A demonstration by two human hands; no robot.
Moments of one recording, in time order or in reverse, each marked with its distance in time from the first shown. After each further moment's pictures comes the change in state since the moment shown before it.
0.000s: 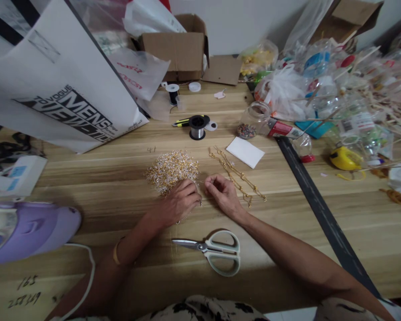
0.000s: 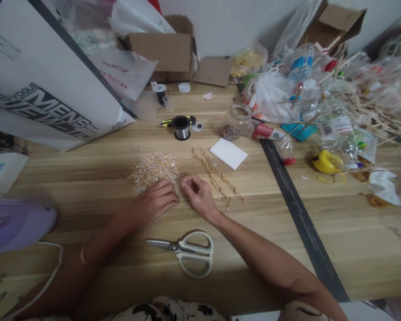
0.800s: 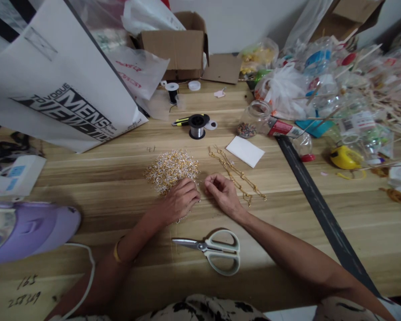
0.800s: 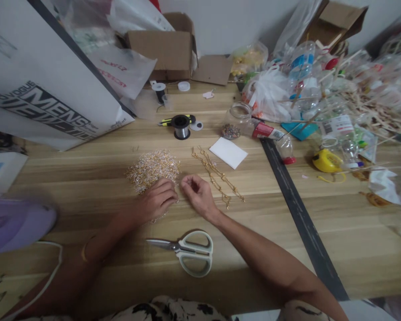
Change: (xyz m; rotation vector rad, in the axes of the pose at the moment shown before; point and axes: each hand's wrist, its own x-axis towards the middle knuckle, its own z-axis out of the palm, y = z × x) left_hand 0.000 -0.003 0.005 -0.046 0.076 -0.004; right_hand 0.000 0.001 -0.001 -0.015 0.002 0.008
